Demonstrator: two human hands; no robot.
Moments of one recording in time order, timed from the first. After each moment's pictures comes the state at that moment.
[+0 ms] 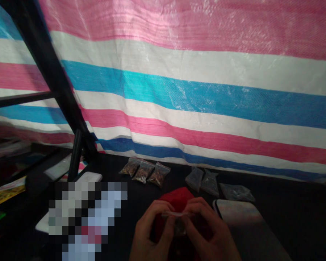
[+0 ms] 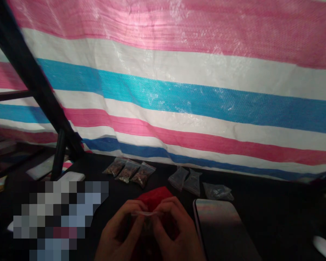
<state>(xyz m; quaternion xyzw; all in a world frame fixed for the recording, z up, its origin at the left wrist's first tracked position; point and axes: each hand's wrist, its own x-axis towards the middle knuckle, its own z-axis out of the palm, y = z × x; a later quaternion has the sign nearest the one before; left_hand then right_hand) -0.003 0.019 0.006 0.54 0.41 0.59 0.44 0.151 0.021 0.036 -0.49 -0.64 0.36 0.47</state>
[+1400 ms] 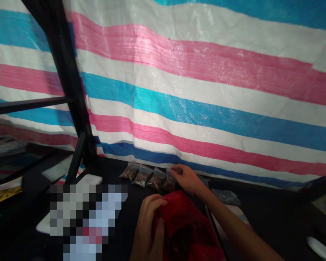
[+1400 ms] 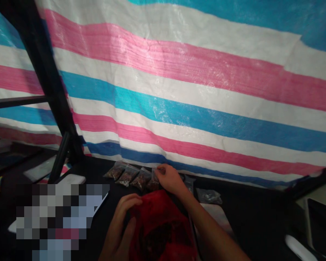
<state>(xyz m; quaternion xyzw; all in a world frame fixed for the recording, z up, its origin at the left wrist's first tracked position) -0.011 0.018 -0.004 0.58 0.43 0.62 0.30 0.153 0.161 0.049 -0.57 -0.71 0.24 0.34</state>
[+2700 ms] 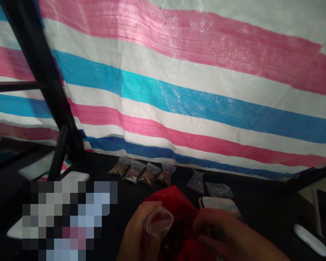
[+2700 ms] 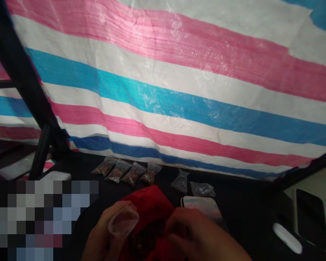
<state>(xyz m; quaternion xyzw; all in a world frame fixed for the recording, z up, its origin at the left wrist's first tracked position) -0.021 0.013 -0.027 0.68 0.41 0.57 0.21 0.218 0.012 0.095 -0.56 -0.72 0.40 0.13</state>
